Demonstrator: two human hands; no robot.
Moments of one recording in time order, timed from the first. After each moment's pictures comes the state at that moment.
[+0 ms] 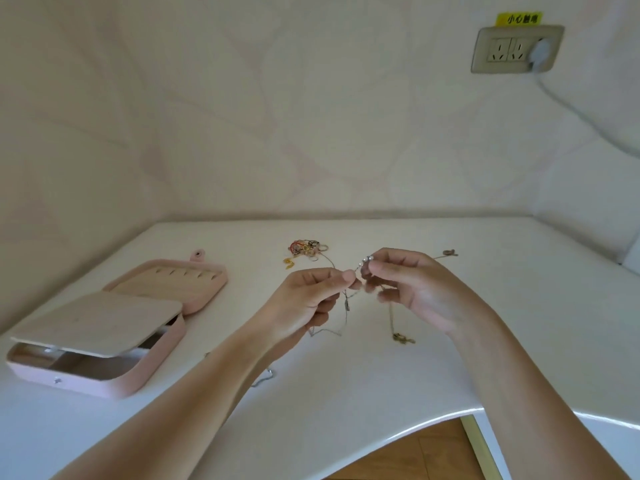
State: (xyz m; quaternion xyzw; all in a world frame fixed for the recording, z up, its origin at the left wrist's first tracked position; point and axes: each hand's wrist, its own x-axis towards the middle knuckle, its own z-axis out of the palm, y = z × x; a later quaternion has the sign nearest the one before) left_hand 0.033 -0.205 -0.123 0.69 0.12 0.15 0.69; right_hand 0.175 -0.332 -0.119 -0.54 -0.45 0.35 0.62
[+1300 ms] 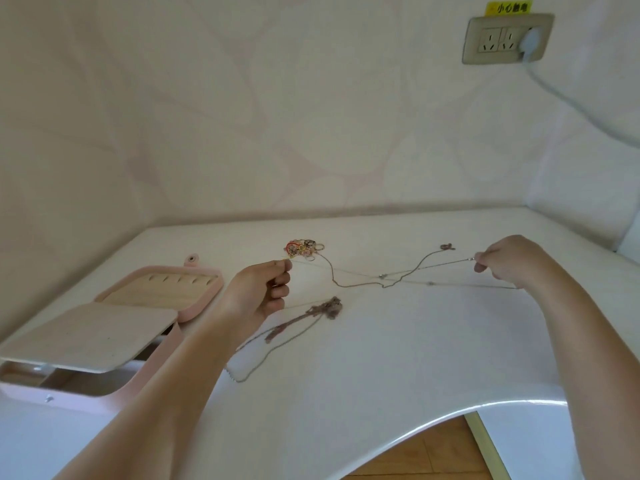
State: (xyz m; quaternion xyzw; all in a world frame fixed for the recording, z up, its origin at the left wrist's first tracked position) left_hand 0.029 -0.143 -0.133 0.57 0.26 0.21 0.75; right_hand 0.285 -0.384 -0.111 -0.95 -0.18 0.06 0.27
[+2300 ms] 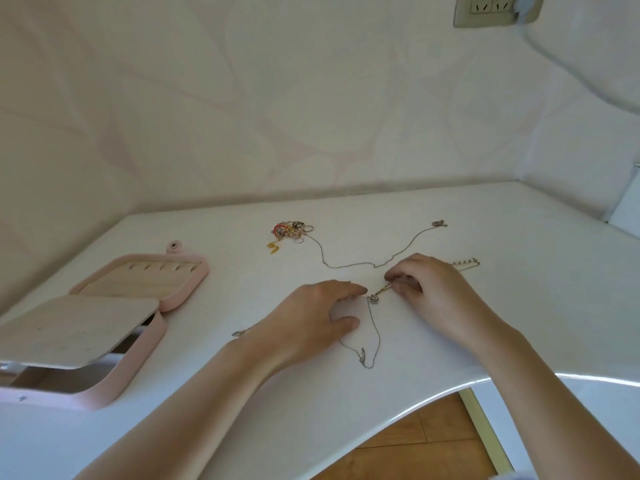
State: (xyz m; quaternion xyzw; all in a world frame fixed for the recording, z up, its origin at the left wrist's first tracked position) left_hand 0.036 -0.213 -0.145 0.96 0.09 0.06 0.24; right_hand 0.189 -0.354 -0.165 -0.85 -0.44 -0.03 0.29
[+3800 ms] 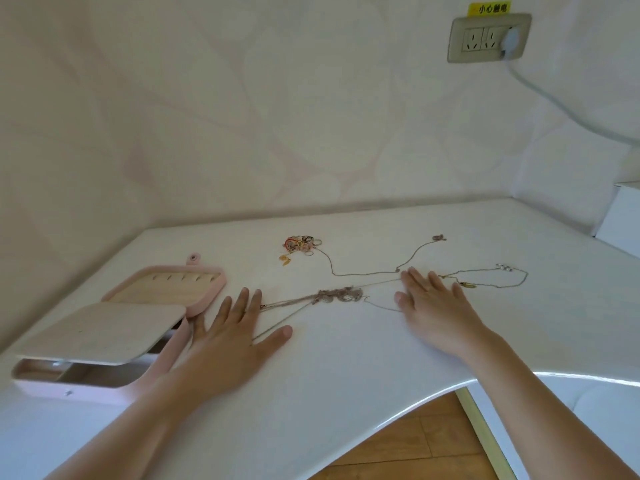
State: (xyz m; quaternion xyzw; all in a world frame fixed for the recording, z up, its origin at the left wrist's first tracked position) left_hand -0.036 -0.152 -0.168 0.94 0.34 -0.03 0.07; right_hand 0.176 -0.351 -0.171 -0.93 -0.35 0.07 0.07
